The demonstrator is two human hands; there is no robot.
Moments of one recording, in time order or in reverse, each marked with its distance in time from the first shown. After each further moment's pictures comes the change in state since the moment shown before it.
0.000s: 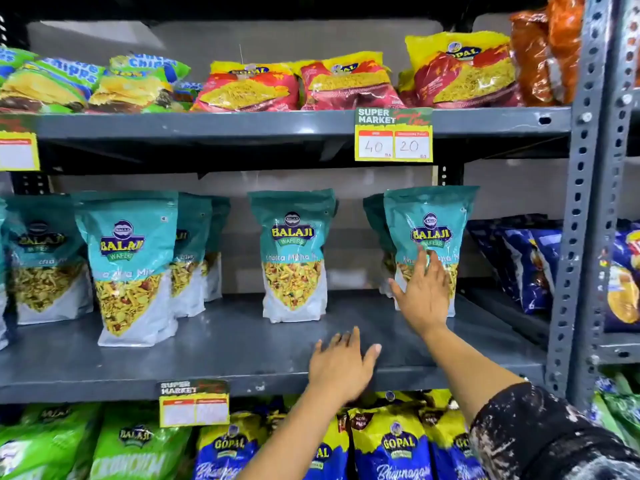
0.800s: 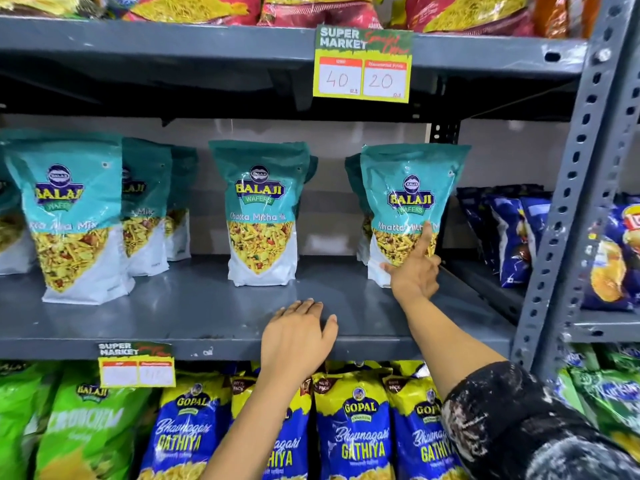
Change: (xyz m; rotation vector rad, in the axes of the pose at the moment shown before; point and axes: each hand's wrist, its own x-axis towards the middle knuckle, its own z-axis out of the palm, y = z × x) left_hand -0.004 0.004 0.022 0.189 0.316 -0.049; right_hand 0.013 0.038 0.018 0.206 -0.172 0.447
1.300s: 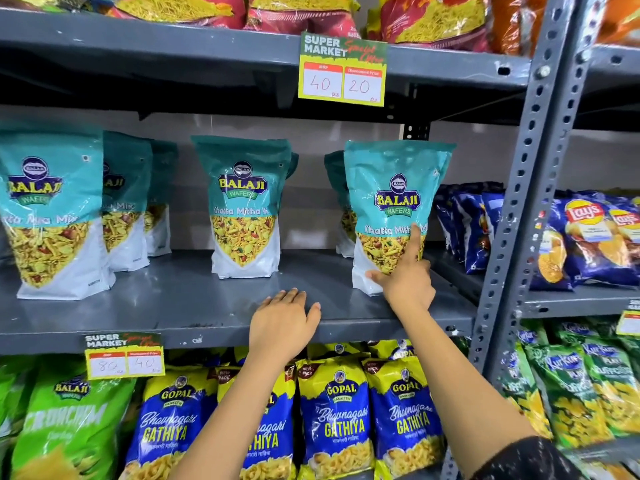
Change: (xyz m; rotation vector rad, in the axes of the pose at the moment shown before) left_hand 0.004 -0.002 -0.004 -0.038 -0.150 0.037; right_hand -0.056 0.015 -0.058 -0.096 -0.001 -0.089
